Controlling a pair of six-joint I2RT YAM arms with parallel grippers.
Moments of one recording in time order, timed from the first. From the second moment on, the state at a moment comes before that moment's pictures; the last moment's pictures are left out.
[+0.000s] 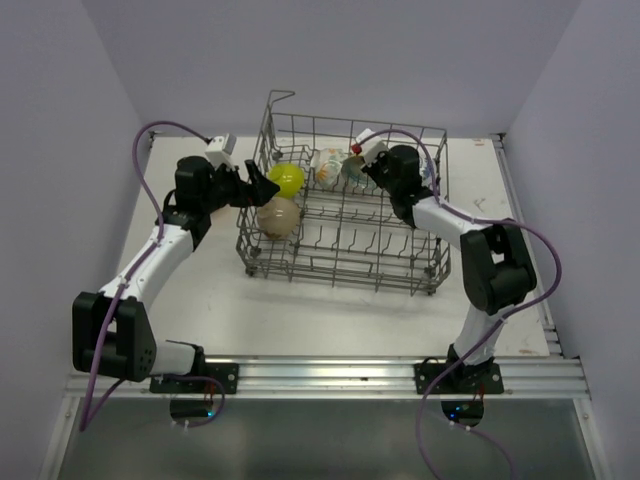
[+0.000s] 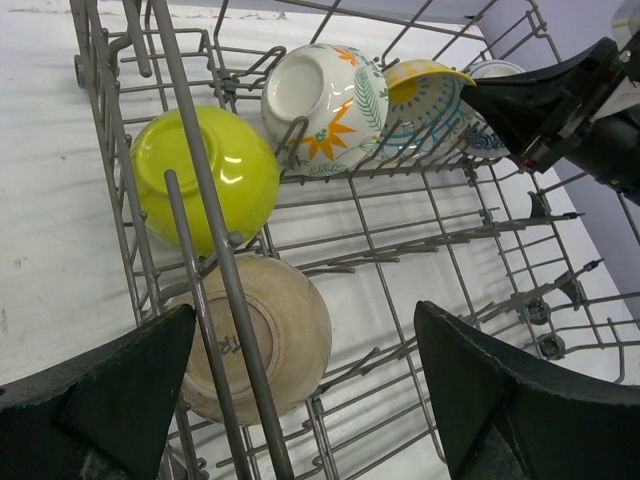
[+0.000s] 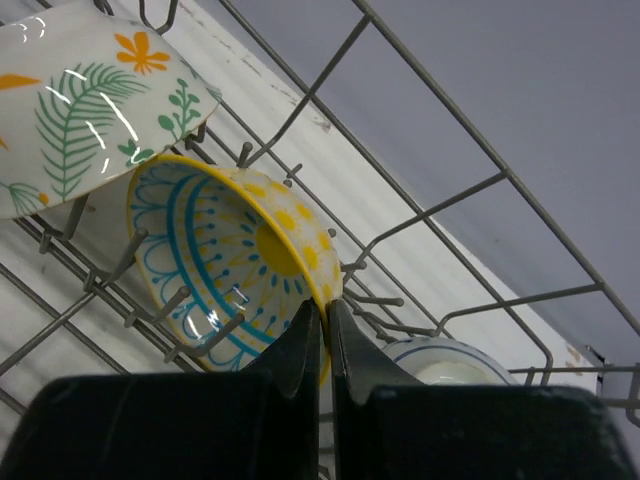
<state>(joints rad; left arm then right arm) -0.17 1.35 0.97 0.03 0.43 -0.36 0.37 1.83 1.23 0.30 0.05 -0.52</state>
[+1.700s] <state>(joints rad) -0.27 1.17 1.27 -0.16 0.34 -0.26 0.42 1.27 1.13 -0.11 -0.03 0.23</state>
